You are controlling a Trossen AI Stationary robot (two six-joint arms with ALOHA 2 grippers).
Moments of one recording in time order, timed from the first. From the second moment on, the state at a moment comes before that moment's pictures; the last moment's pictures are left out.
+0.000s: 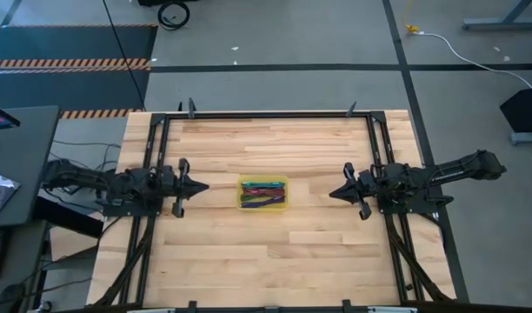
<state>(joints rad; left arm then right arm) -0.16 0.28 0.01 0.39 -0.18 -0.04 0.13 0.36 0.01 0.35 -0.05 0.14</state>
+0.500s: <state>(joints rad) -0.14 0.20 0.01 0.25 -0.11 -0.05 0.13 0.36 0.01 0.31 0.01 0.12</state>
